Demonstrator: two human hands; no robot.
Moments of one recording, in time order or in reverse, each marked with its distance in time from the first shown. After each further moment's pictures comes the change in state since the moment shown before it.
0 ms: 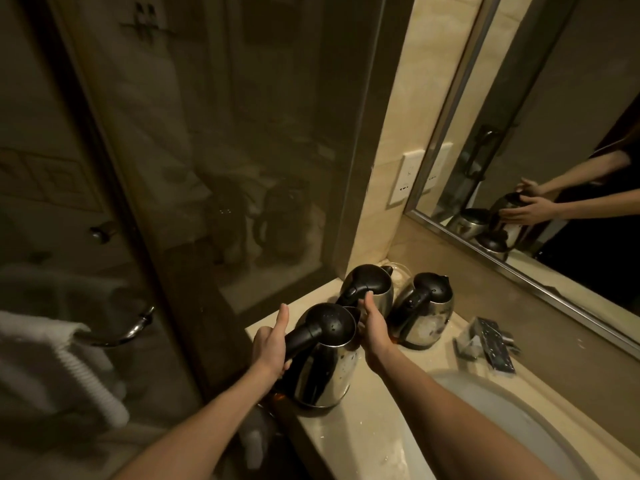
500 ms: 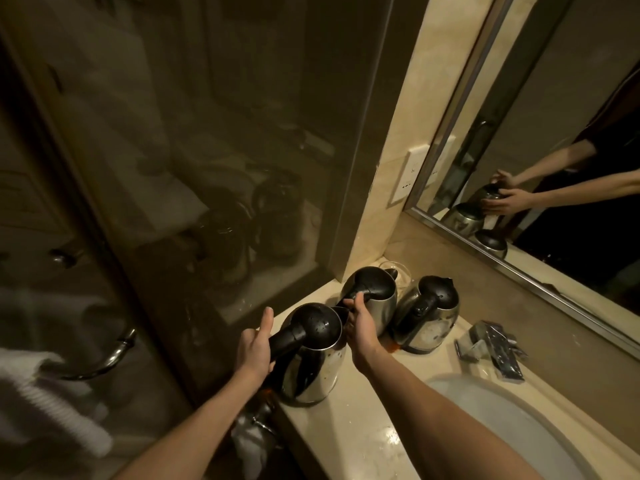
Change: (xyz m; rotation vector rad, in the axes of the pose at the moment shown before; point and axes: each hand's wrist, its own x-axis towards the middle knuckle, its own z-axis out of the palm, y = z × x) left_hand 0.061 -0.002 -0.017 -0.007 0.053 -0.012; right_hand 0.045 0.003 0.036 0.064 0.080 0.027
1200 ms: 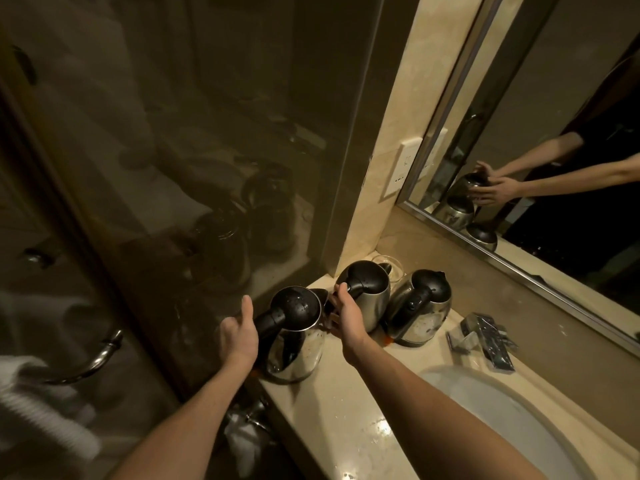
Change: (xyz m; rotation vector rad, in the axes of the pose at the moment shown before) left_hand 0.012 0.017 -0.005 0.095 0.157 0.073; right_hand 0.004 0.000 0.011 -0.185 0.012 -0.068
